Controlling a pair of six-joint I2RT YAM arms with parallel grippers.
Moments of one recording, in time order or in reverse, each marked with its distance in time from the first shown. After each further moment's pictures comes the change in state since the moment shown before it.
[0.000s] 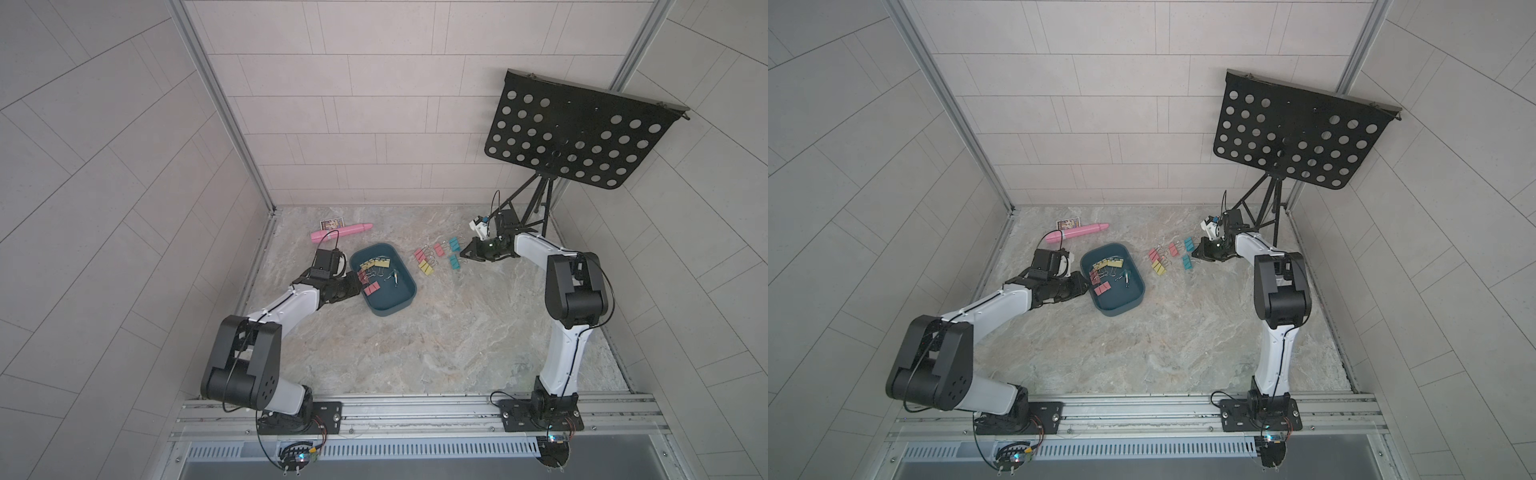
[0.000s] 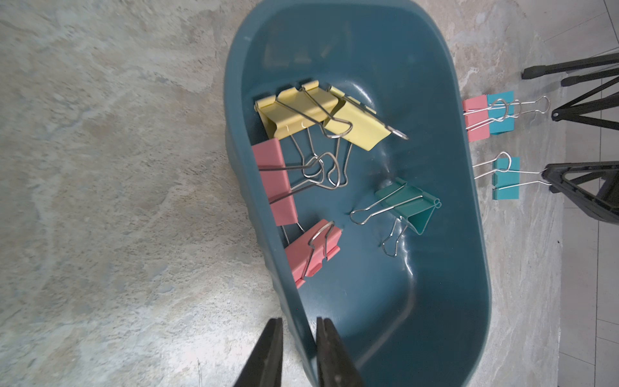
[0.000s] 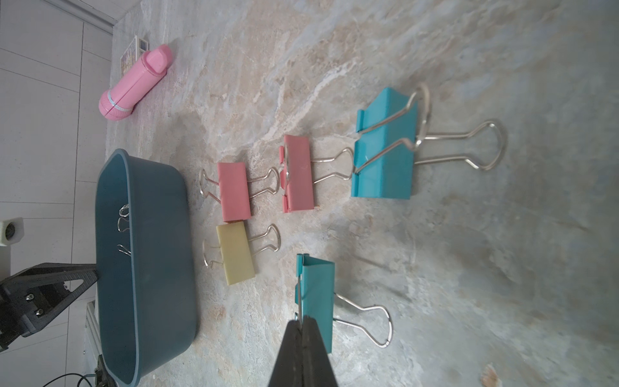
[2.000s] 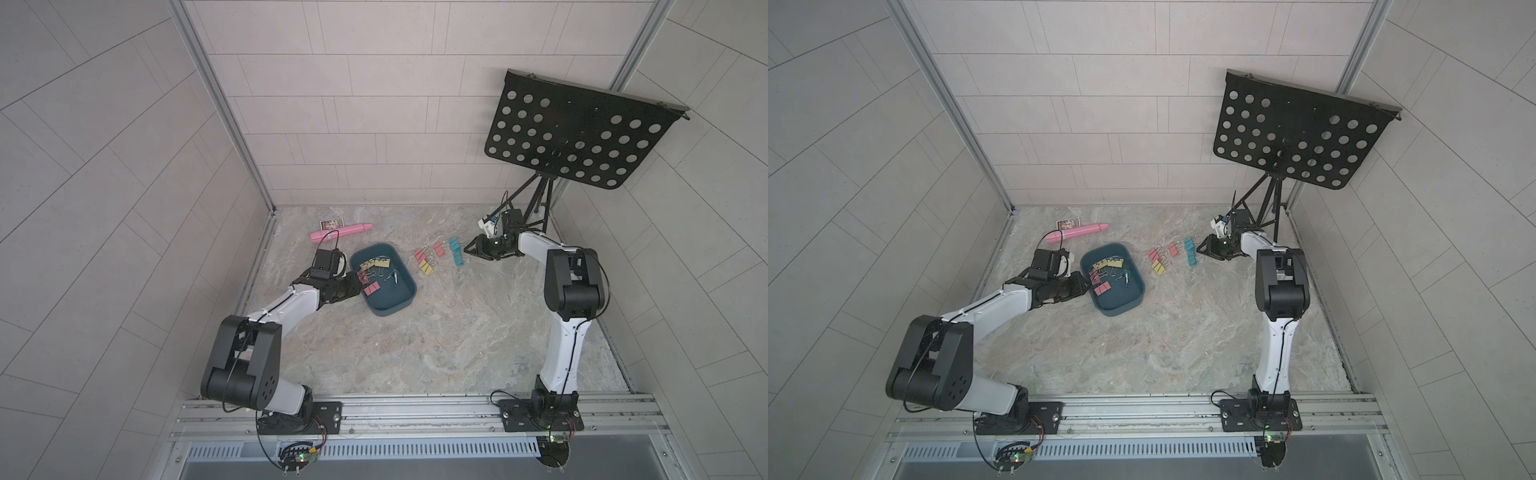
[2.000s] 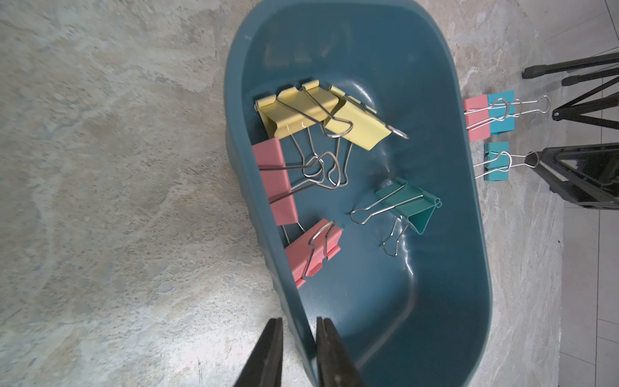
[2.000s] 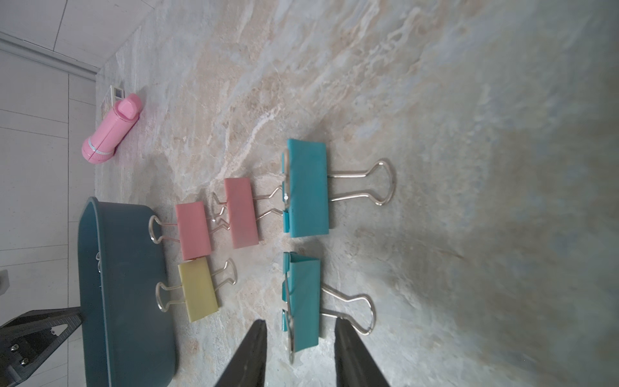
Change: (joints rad) left arm 0.000 0.000 0.000 -0.001 -0.001 0.003; right arm -0.057 0.061 0.054 0.033 0.021 0.051
